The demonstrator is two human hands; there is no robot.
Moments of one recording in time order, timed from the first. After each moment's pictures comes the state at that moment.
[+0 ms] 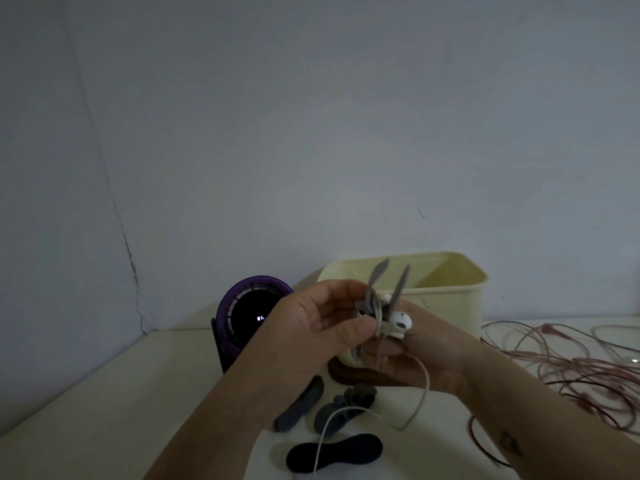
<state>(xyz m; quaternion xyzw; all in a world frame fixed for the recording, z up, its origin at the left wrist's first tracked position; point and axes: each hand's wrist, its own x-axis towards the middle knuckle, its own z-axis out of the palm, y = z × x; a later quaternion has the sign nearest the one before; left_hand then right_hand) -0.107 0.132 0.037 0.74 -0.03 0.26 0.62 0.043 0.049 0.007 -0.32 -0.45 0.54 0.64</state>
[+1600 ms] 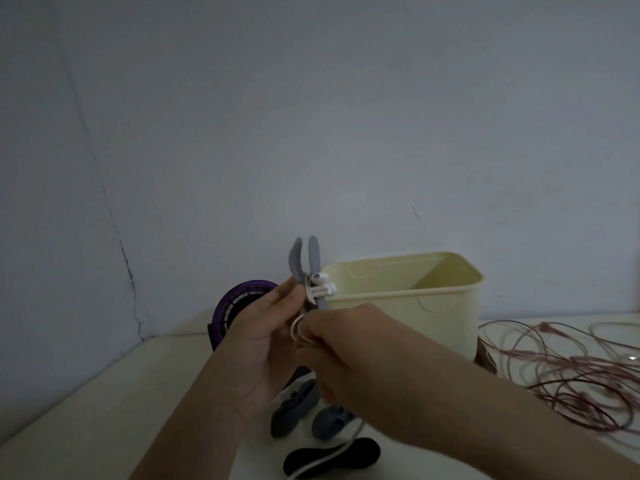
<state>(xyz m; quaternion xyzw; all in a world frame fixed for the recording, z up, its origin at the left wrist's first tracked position) -0.108 0.149 0.037 0.49 0.02 0.26 0.83 -0.021 0.033 0.043 -0.71 -0.63 -0.09 0.29</state>
